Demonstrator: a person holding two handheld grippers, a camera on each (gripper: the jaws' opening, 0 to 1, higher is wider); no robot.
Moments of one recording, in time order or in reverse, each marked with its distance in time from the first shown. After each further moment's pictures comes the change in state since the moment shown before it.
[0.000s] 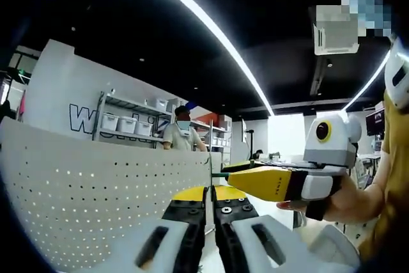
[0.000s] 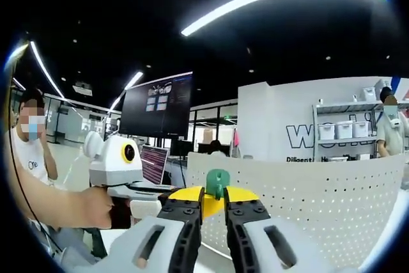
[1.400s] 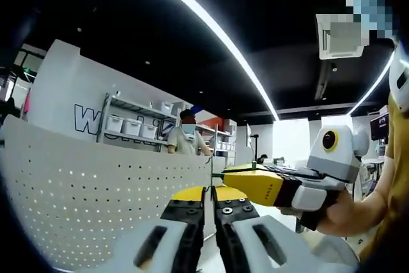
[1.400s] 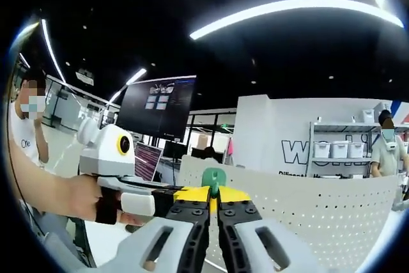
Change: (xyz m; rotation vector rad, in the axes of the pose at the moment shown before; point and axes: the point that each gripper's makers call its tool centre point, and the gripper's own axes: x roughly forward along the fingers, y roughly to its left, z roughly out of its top) left arm 0.000 0.003 0.005 0.002 -0.023 0.052; right arm 0.004 -0.005 0.004 -0.110 -0.054 -0.016
